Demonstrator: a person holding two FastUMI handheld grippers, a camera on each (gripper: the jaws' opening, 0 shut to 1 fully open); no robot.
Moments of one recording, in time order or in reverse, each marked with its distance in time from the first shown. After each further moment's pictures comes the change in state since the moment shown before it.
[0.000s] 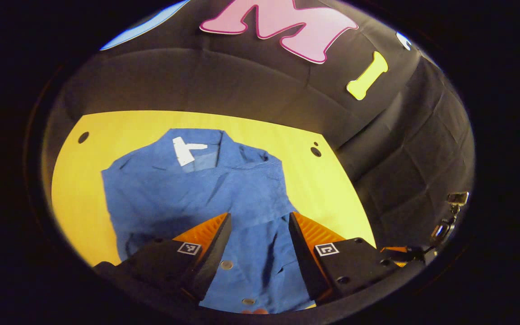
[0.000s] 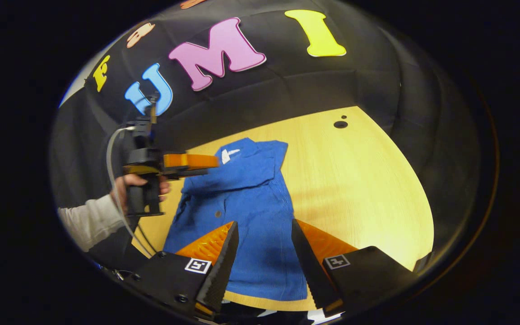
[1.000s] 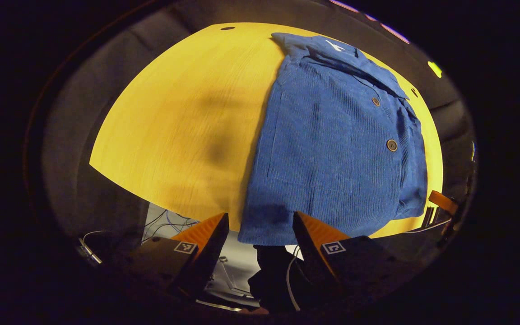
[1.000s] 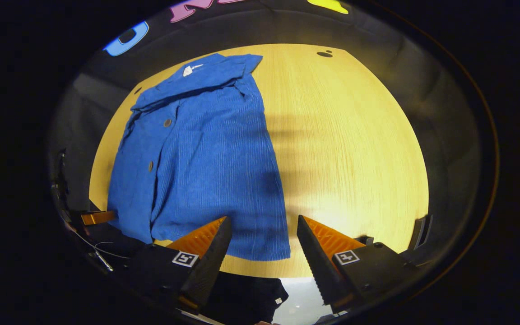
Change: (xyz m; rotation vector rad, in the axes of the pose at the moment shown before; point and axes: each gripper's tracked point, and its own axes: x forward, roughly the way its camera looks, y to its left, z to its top) left arm -0.138 0.130 -0.315 -0.321 0.423 0.386; right arm 0.011 -0.050 -0.154 -0.073 0.448 -0.267
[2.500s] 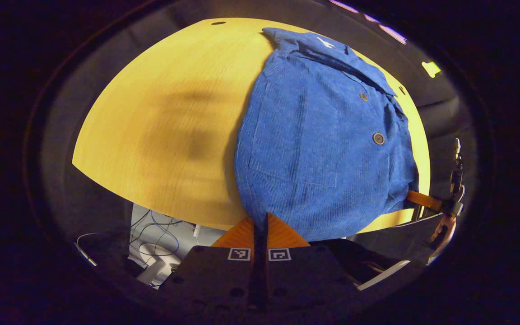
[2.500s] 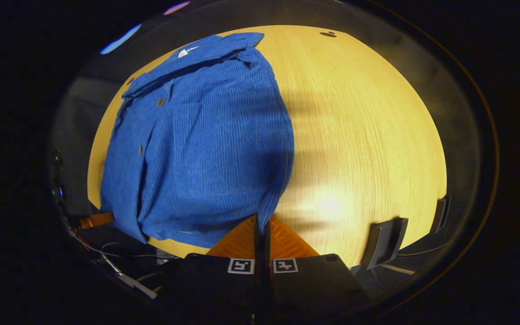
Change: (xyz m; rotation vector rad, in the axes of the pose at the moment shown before) left arm -0.005 -0.014 0.002 0.030 -0.008 -0.141; right arm 0.015 0.039 -0.017 0.100 0.076 0.046
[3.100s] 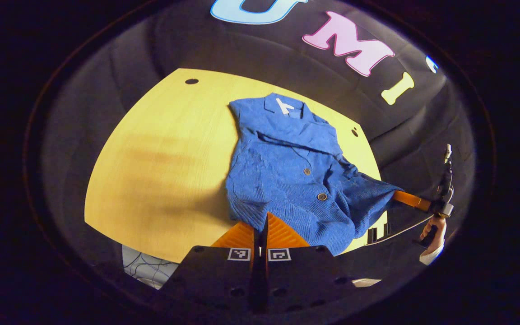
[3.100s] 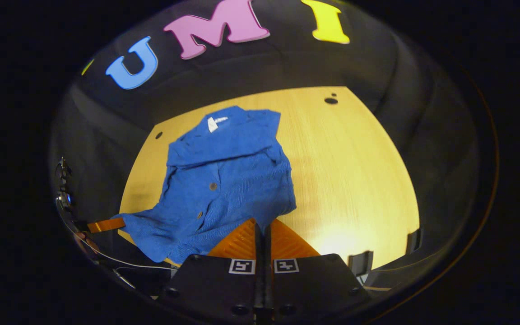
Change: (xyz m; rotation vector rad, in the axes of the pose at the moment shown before) left arm -0.131 -0.024 0.135 0.108 -0.322 -0.178; right arm -0.151 0.061 0.141 -0.069 -0.416 0.064
